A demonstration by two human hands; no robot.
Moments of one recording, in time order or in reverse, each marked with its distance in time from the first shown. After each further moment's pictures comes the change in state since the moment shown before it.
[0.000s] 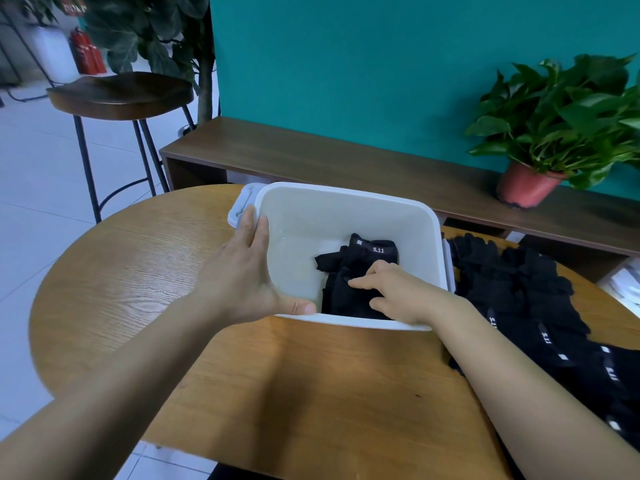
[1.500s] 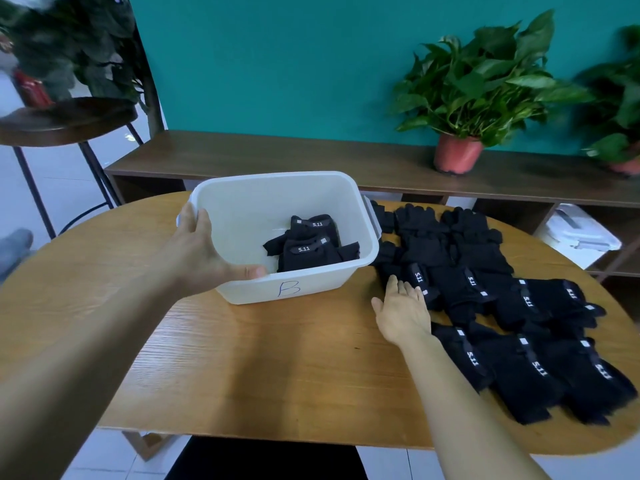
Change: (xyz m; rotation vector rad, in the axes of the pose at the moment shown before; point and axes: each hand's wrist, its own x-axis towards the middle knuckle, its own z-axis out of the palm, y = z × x) left_hand 0.012 0.032 0.015 -0.031 -0.009 -0.141; right_hand -0.066 0.086 0.106 0.034 0.349 0.608
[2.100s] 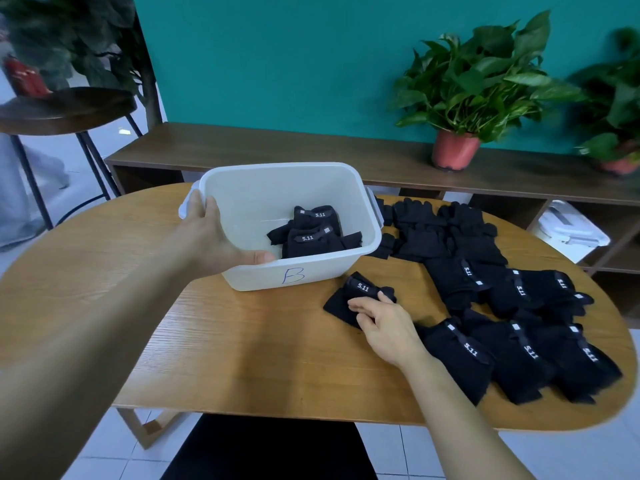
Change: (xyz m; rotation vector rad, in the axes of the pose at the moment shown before) left_hand -0.003 0.006 -0.002 -0.061 -0.024 -0.008; right_hand -0.056 -0.005 0.007 0.465 -0.023 -0.316
